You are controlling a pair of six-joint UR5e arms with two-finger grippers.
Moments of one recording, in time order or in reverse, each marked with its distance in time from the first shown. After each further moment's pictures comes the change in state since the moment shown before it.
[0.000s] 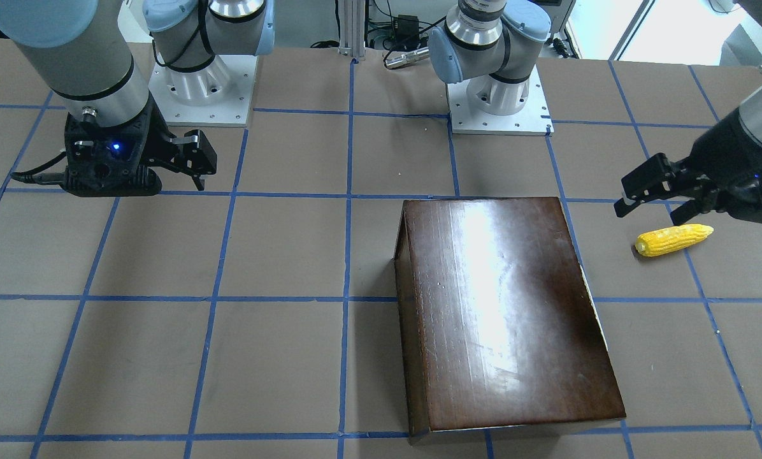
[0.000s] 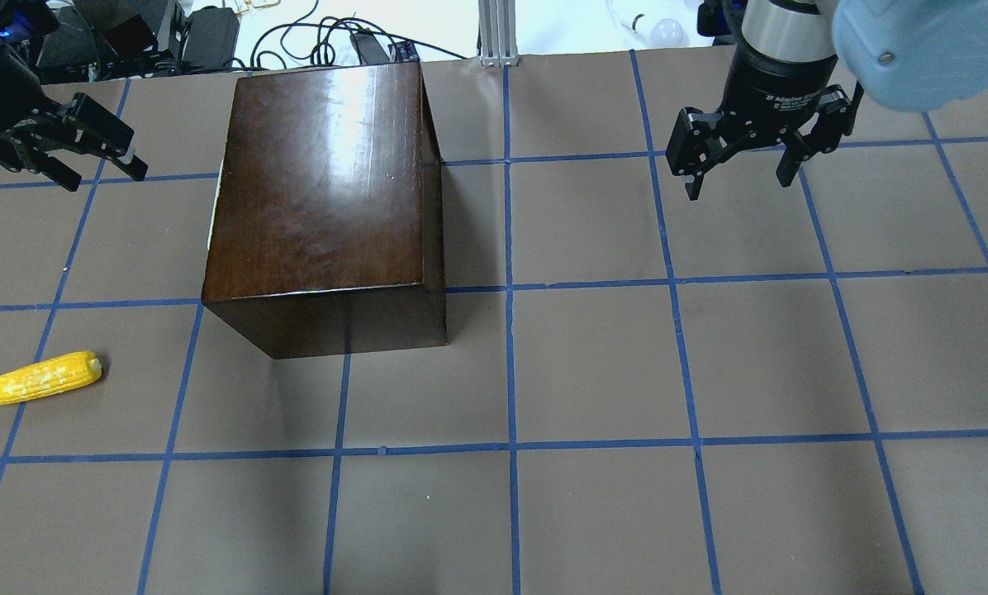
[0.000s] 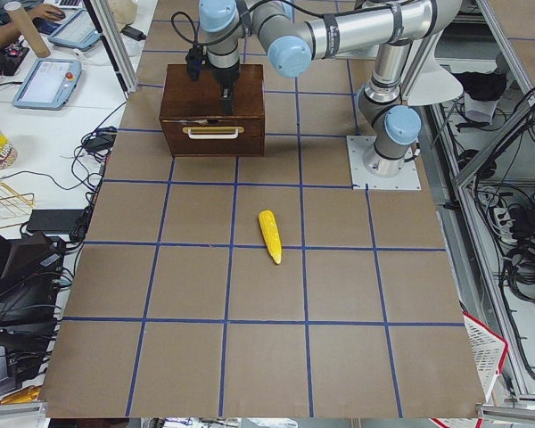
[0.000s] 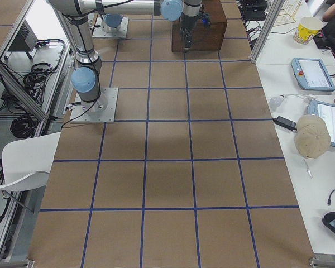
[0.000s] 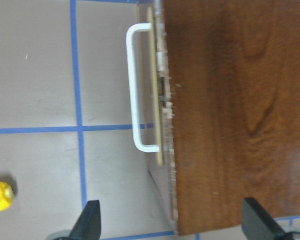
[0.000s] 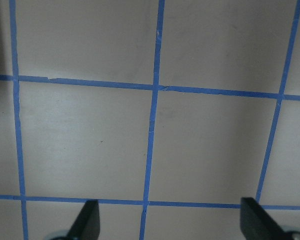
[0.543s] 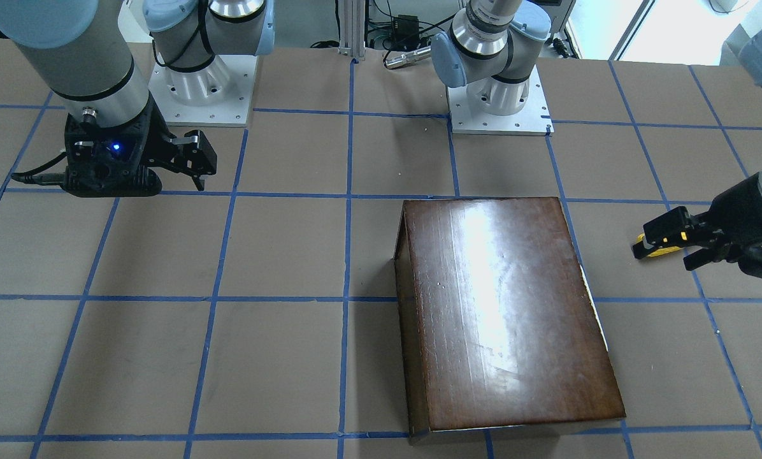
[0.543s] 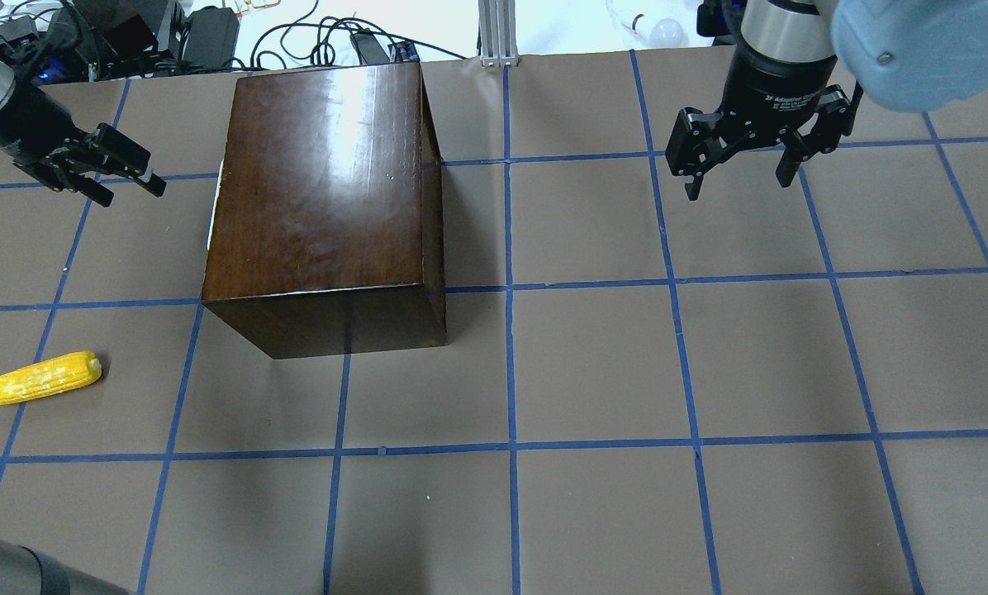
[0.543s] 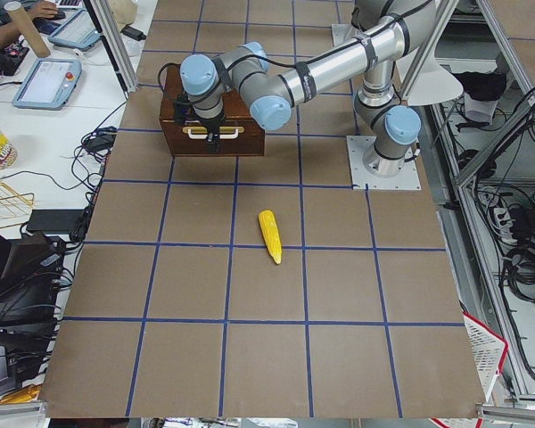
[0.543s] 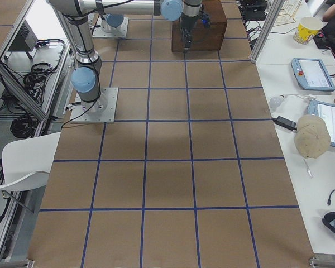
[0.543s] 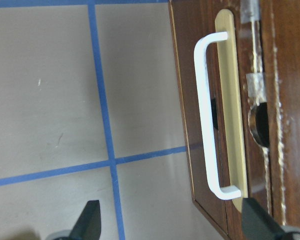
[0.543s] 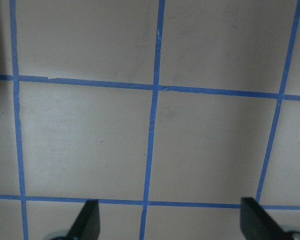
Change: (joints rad) left arm 0.035 -0.143 -0.010 0.085 -0.082 0.057; right arm 0.001 0.000 0.000 0.000 0.000 0.000
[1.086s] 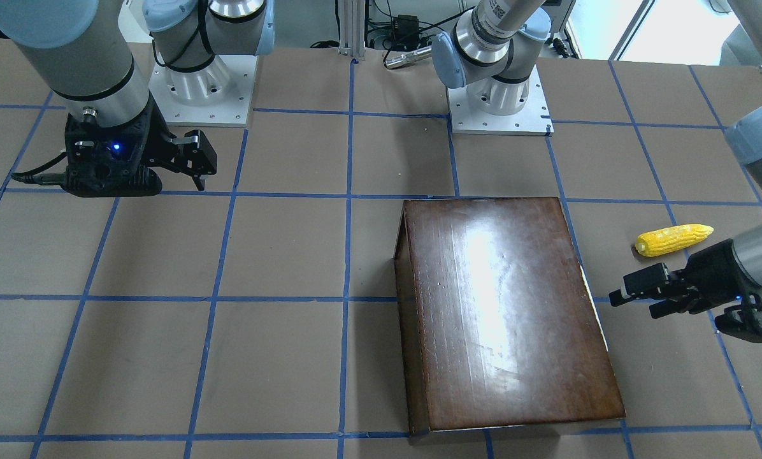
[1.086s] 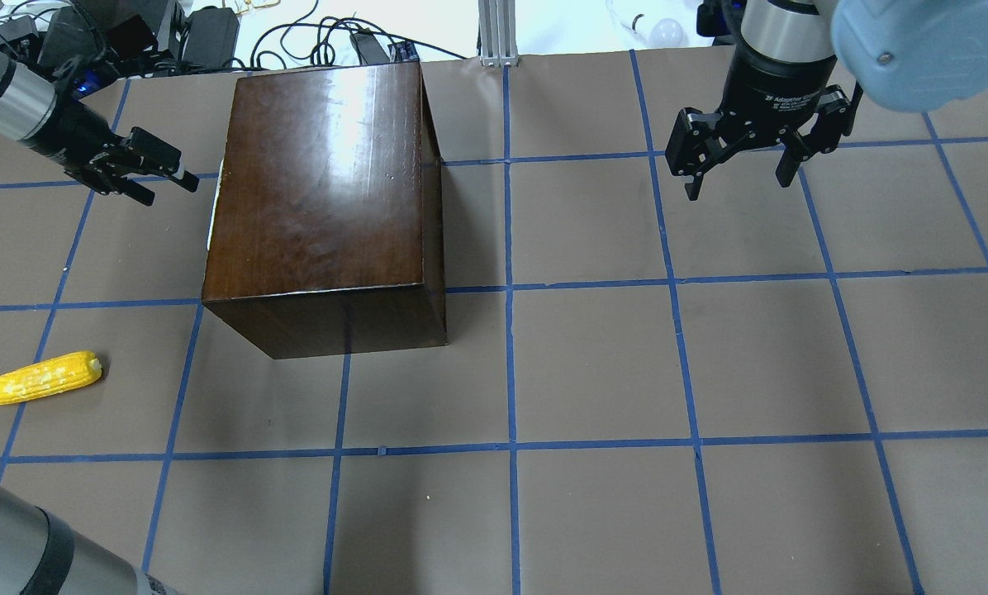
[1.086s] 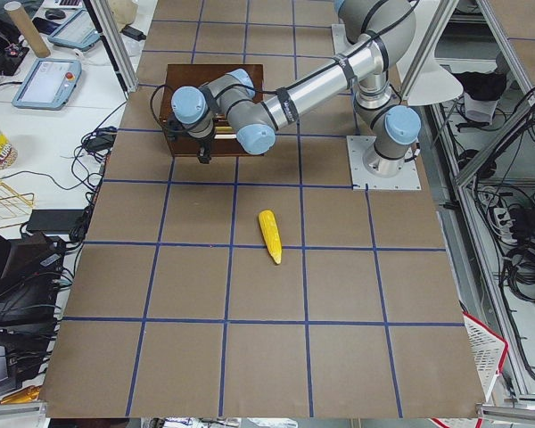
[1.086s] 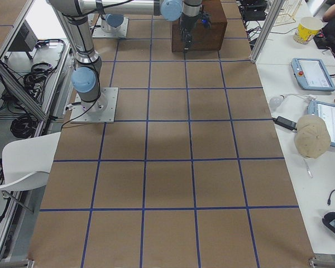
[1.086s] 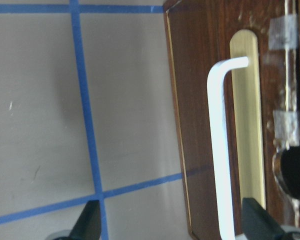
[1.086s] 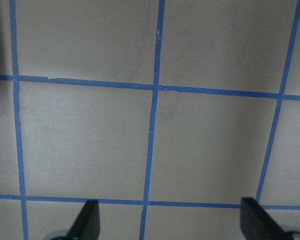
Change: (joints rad) left arm -0.001 -0.094 0.004 0.069 -0.119 0.002; right arm 0.000 0.000 0.000 0.000 0.000 0.000
